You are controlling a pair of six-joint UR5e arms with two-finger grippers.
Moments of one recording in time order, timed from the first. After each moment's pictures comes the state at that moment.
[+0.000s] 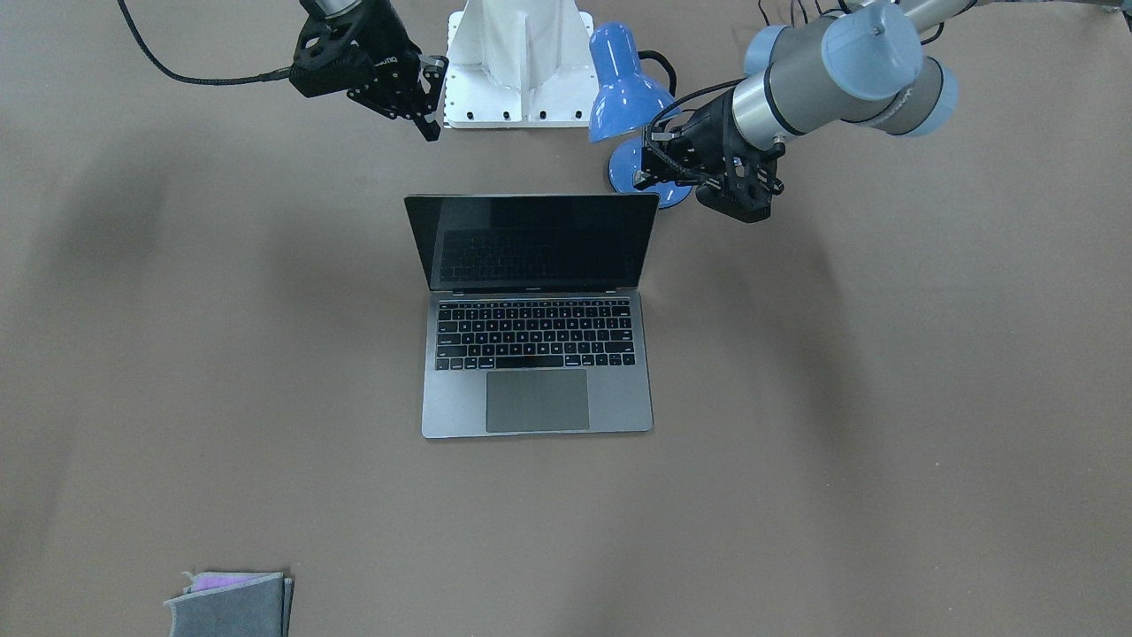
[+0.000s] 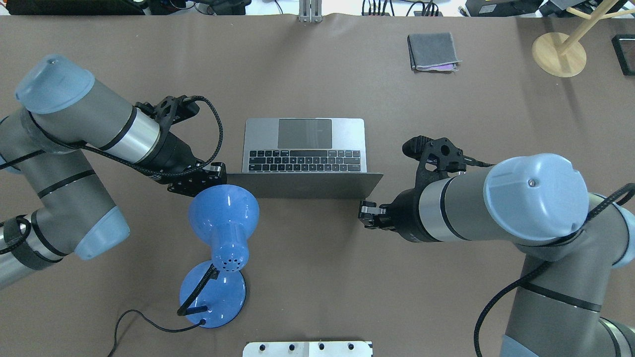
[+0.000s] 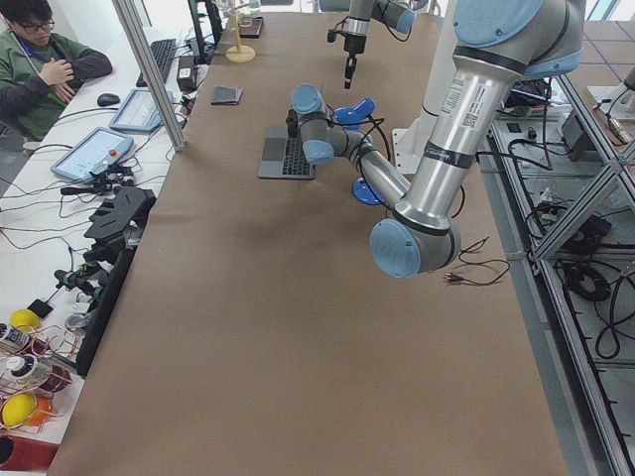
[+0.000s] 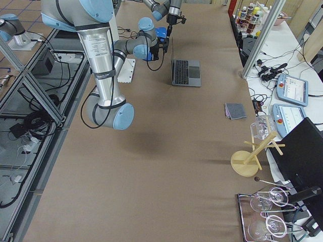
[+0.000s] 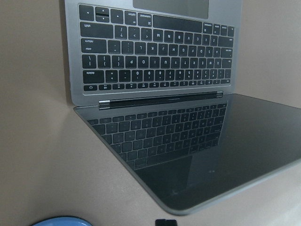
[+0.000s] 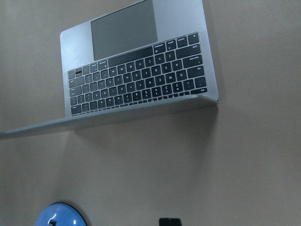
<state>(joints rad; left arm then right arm) -0.73 -1.97 -1.81 -2.16 -2.46 -1.33 0.44 -1.21 2.21 -1.44 1.81 1.52</state>
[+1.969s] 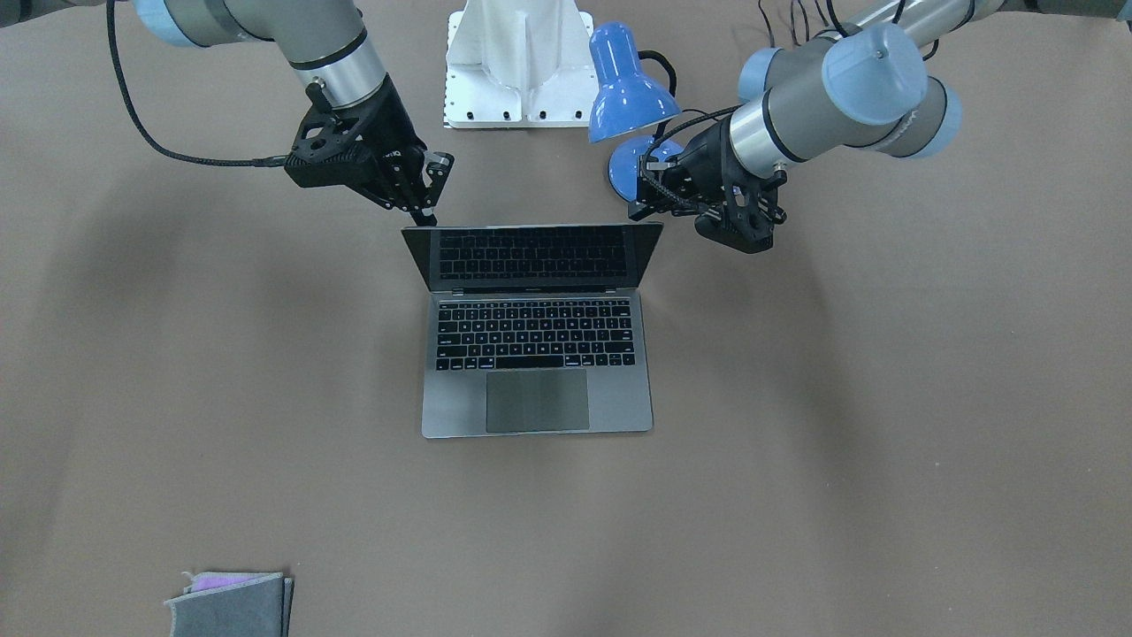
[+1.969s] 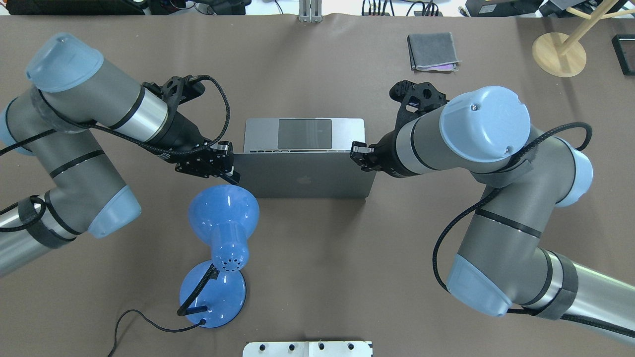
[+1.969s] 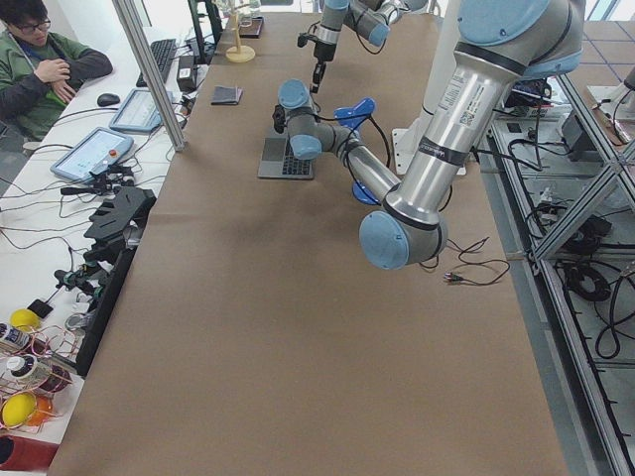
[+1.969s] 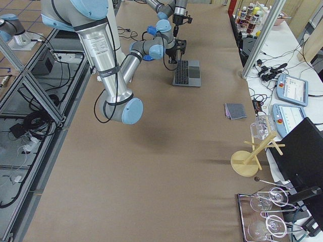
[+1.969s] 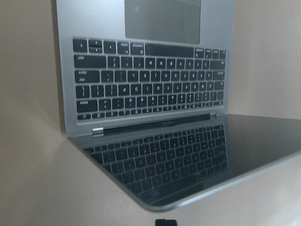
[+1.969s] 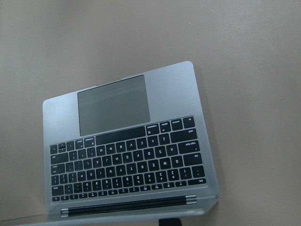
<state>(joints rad) -0.79 -2.06 -1.71 -2.16 -2.46 -1.30 0.59 -1.08 1.98 -1.44 1.82 1.43</state>
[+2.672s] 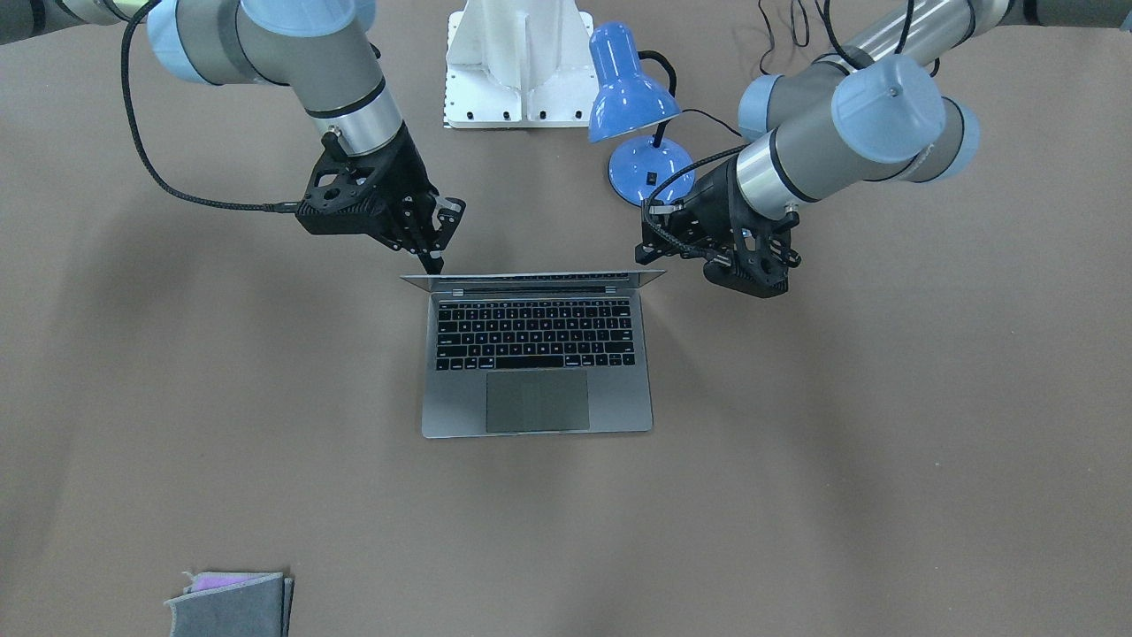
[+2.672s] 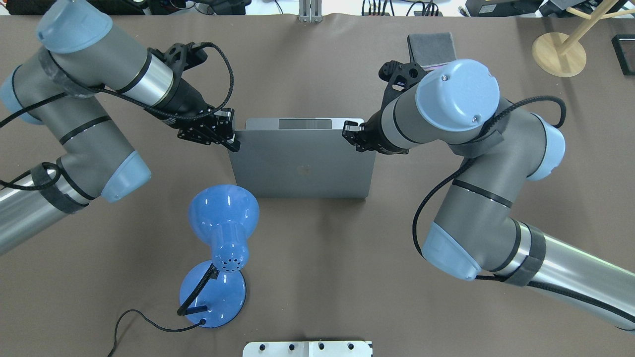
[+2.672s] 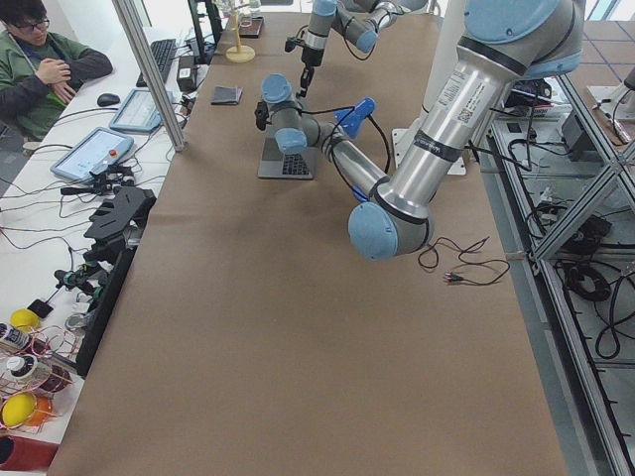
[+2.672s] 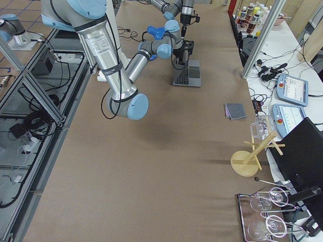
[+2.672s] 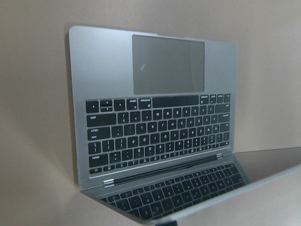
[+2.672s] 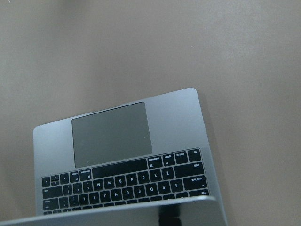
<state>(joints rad) -0.85 -2.16 -1.60 -2.10 -2.46 -1.23 0.64 -0.99 1.84 -1.43 1.85 1.41</state>
